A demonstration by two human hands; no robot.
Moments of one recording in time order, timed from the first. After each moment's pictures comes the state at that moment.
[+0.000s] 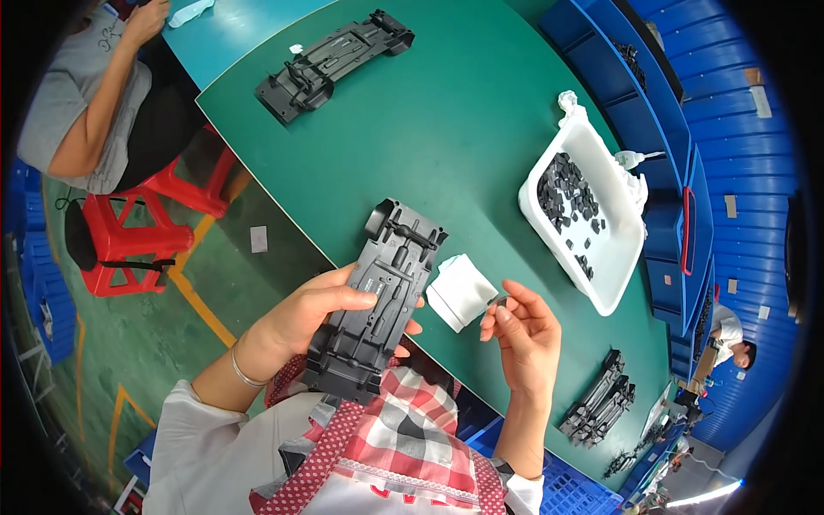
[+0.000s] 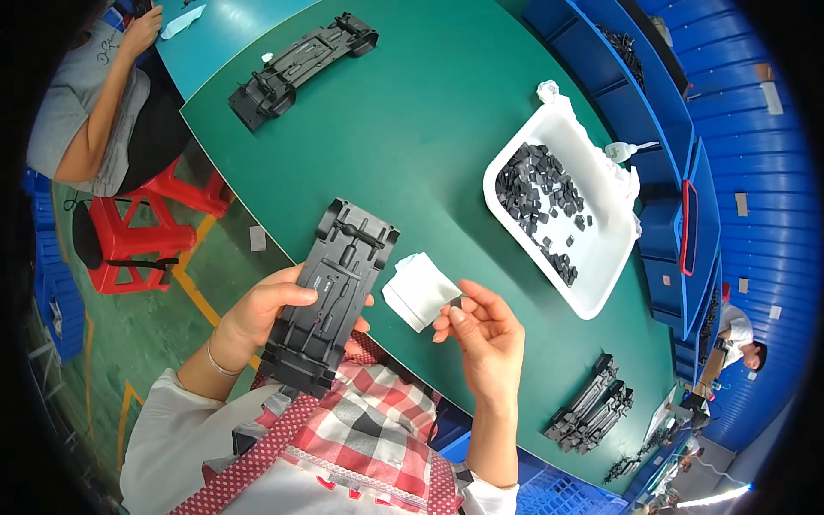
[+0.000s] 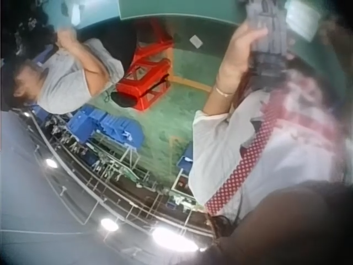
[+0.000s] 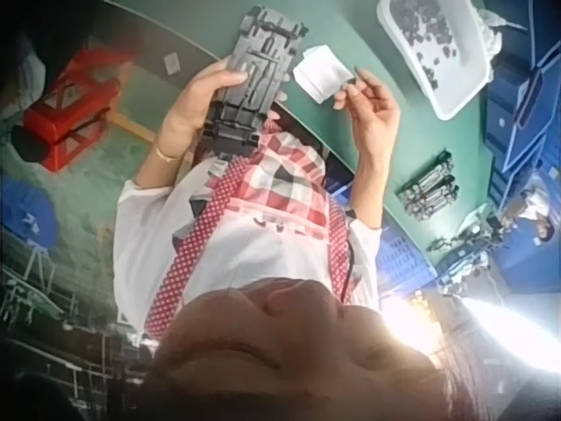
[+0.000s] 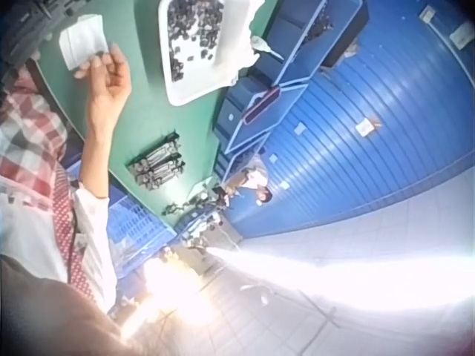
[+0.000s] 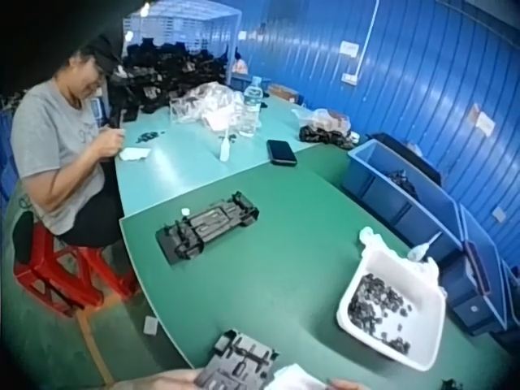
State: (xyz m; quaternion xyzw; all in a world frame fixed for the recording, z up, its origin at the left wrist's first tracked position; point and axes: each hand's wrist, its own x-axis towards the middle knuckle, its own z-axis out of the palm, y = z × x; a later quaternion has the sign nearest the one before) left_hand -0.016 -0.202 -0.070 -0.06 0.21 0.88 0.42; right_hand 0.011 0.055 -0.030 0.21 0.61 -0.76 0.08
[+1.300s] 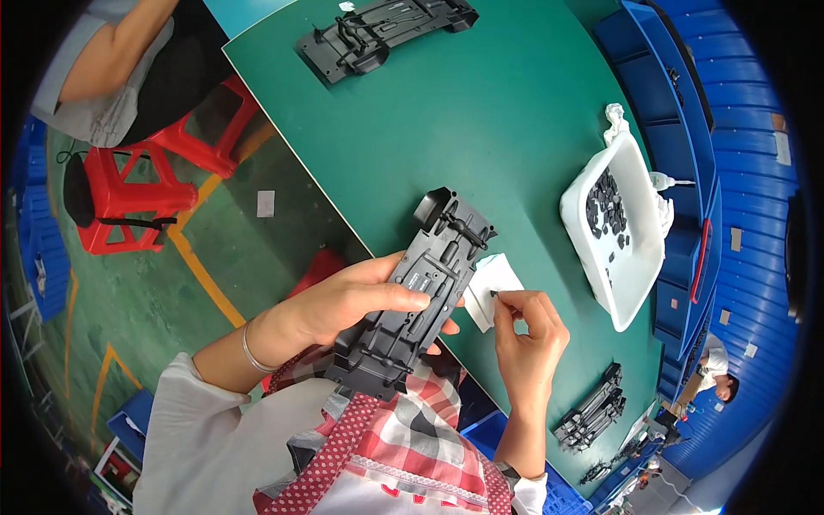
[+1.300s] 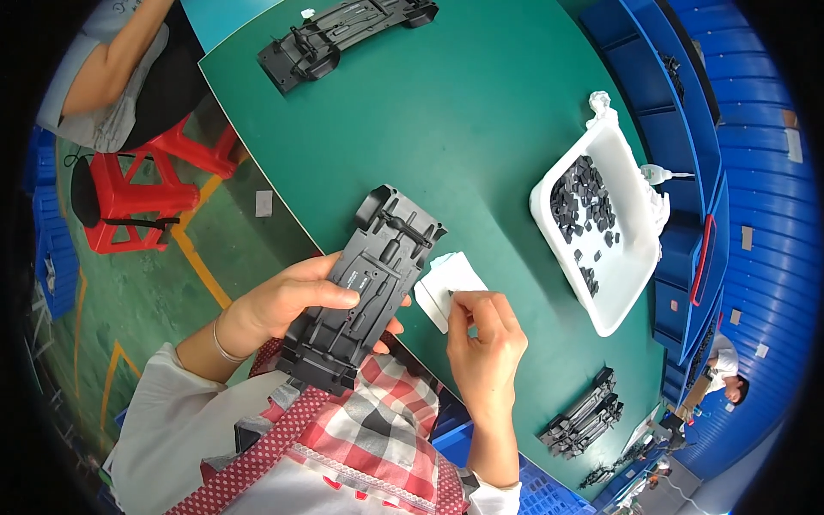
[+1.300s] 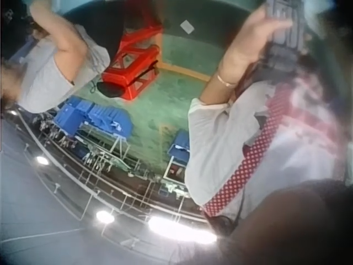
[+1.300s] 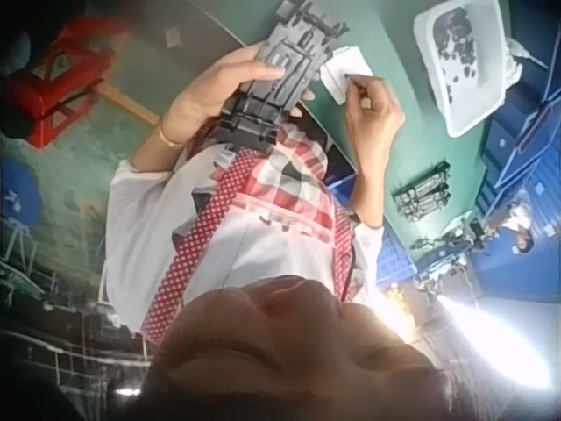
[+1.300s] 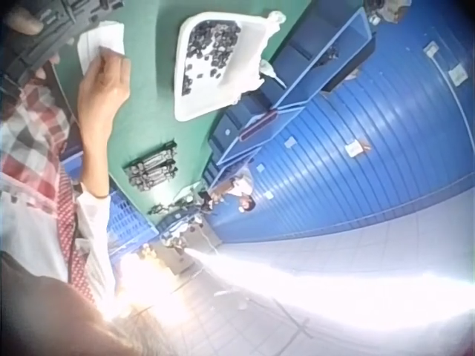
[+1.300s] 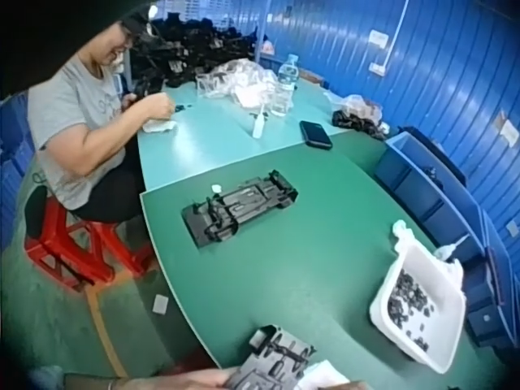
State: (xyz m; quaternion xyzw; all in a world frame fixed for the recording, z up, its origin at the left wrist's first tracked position) left_hand -0.016 -0.200 -0.074 -0.05 0.22 0.88 0.43; right_hand -0.001 0.022 -0.035 -0.04 0.95 -0.32 -0.02
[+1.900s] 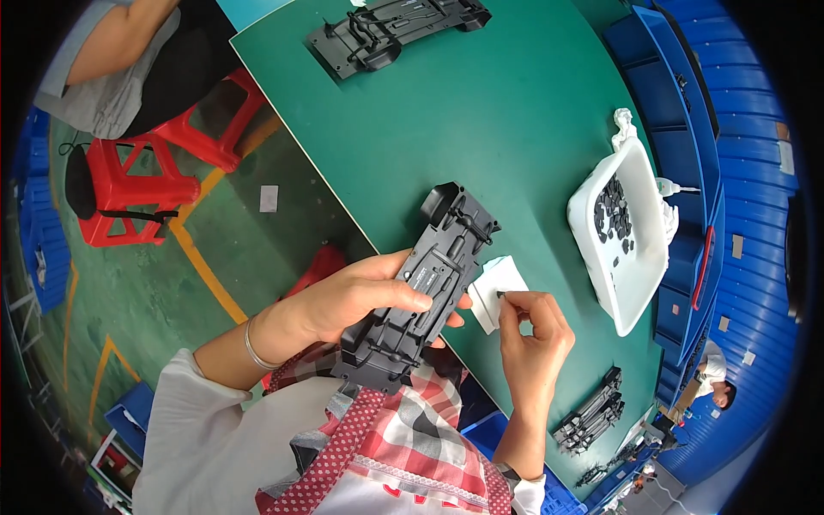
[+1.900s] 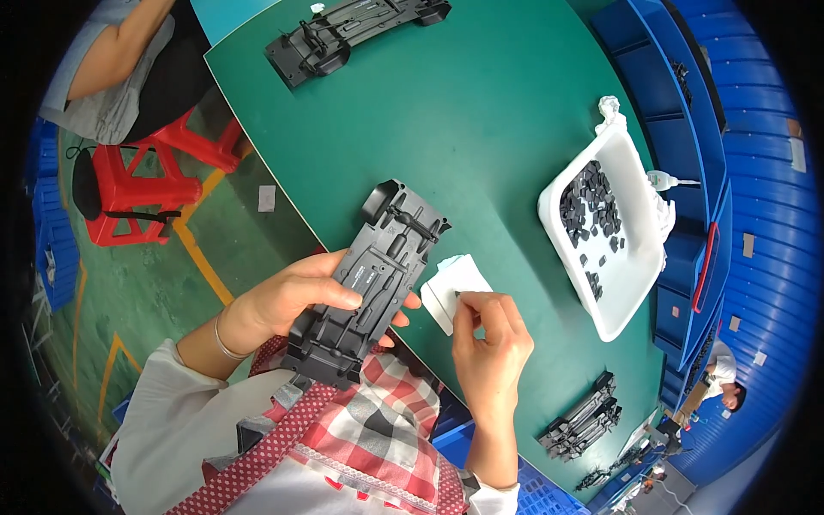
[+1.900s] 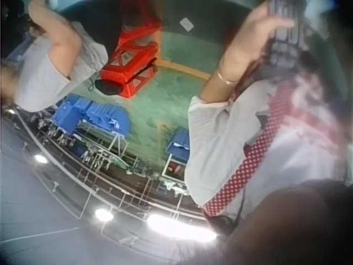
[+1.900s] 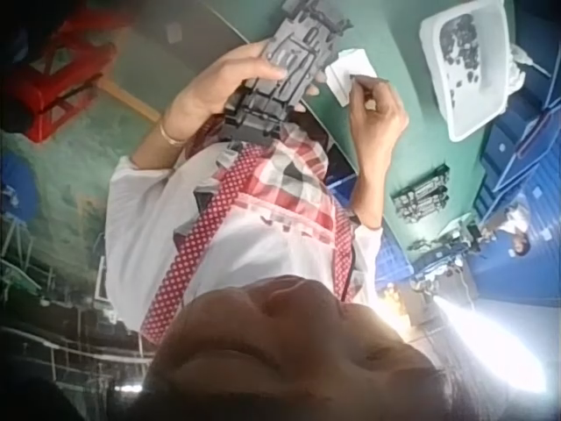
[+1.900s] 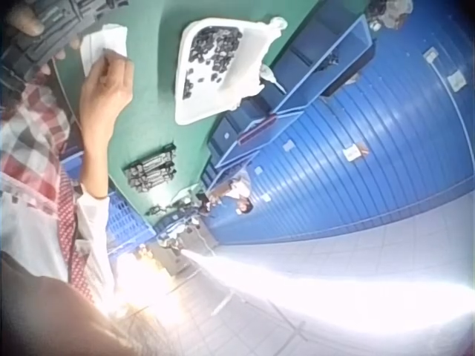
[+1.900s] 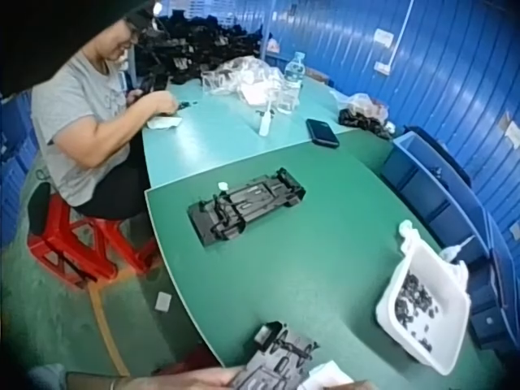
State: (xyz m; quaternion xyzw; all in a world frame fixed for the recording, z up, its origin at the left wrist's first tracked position) left_hand -0.018 -0.201 -0.082 -0.04 0.23 0.87 0.43; right_hand -0.003 0.020 -0.036 -0.03 0.95 -0.31 -0.03
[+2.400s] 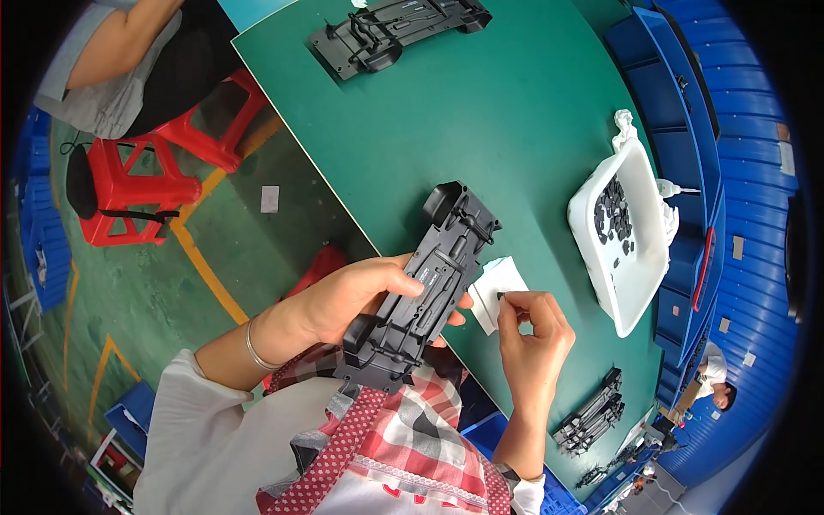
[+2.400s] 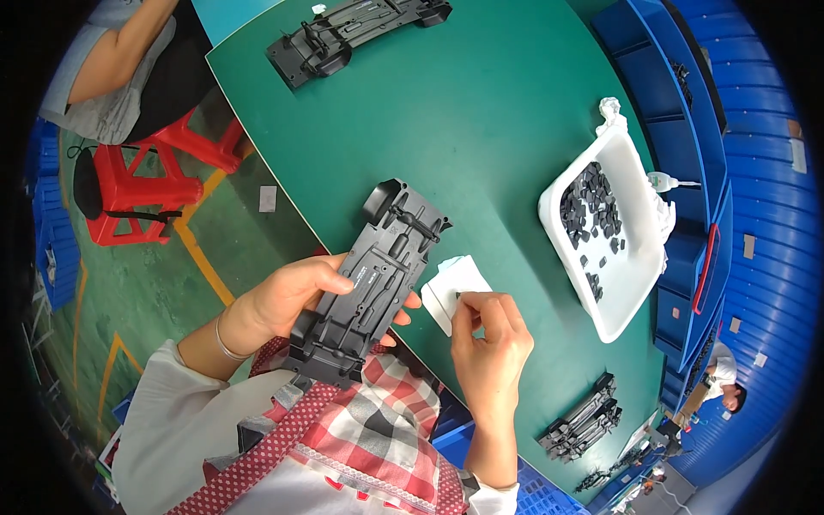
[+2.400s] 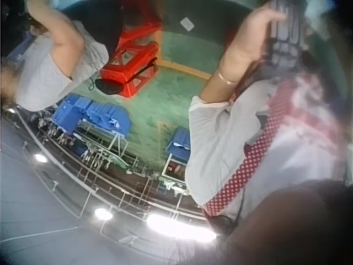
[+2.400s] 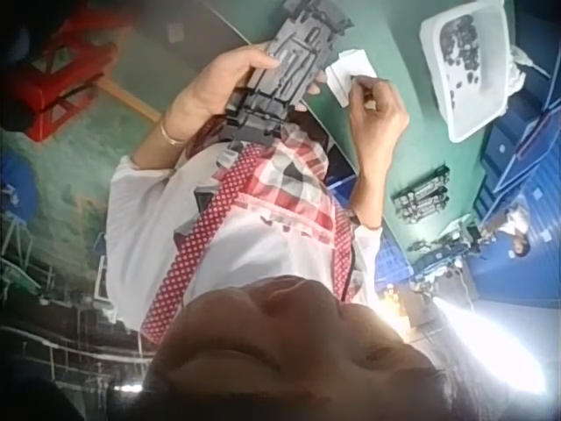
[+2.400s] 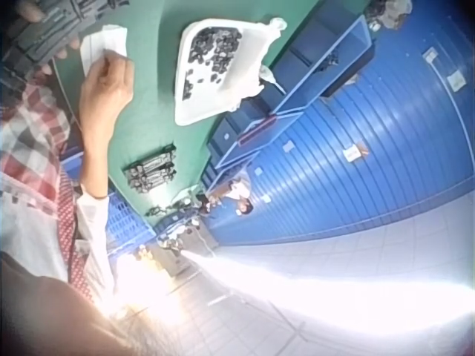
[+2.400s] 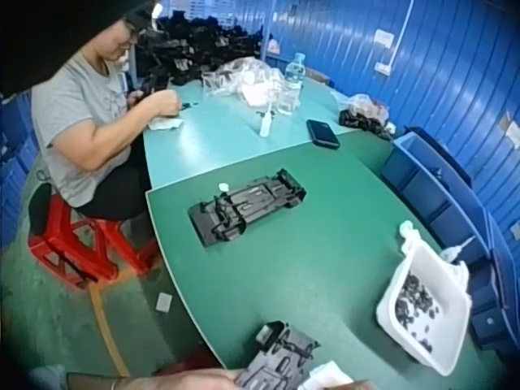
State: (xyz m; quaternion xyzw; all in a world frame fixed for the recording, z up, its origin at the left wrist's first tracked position) left_hand -0.016 -0.201 -0.087 -0.04 0.16 0.89 0.43; right_hand -0.004 0.020 -0.036 -0.03 0.95 -0.30 -0.02
